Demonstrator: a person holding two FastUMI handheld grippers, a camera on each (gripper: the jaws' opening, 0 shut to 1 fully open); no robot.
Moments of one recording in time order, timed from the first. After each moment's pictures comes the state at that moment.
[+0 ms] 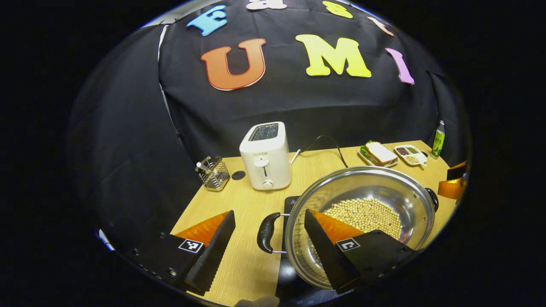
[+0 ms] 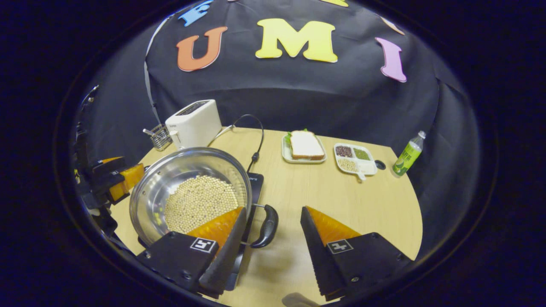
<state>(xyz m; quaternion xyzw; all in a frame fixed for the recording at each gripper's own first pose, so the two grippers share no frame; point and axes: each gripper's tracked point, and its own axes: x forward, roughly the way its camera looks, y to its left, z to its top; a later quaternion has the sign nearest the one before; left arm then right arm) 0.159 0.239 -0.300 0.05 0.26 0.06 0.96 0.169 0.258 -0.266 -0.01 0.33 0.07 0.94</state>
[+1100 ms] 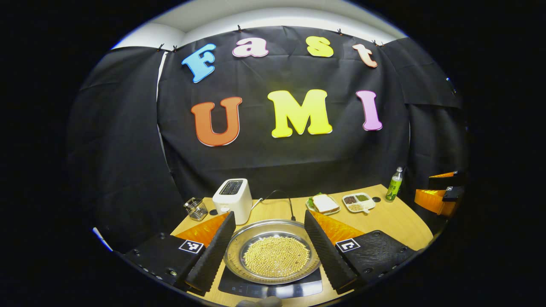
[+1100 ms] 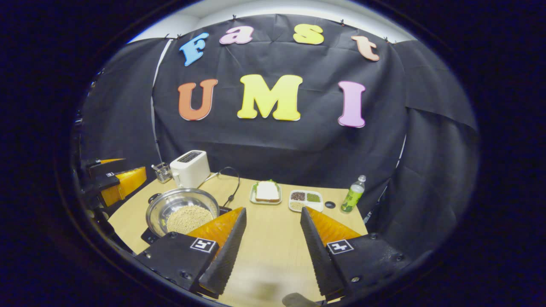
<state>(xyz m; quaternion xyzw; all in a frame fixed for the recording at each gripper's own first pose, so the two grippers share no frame) 0.089 0.078 -0.116 0.02 0.12 0.01 0.99 0.073 0.116 -0.102 0.00 0.16 0.03 0.99</state>
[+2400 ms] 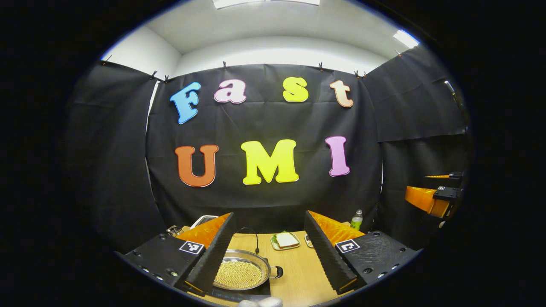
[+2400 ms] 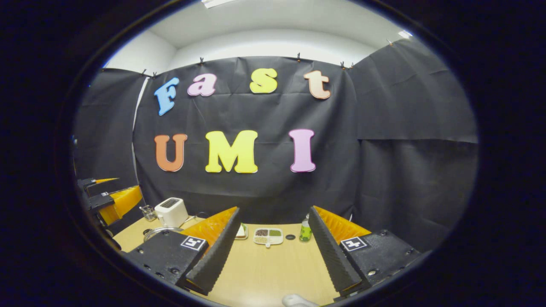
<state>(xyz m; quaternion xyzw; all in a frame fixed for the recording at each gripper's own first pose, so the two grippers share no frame) 0.034 -0.024 0.007 0.00 0.01 -0.03 1.00 -0.002 -0.011 0.017 0.03 0.03 -0.04 1.00</state>
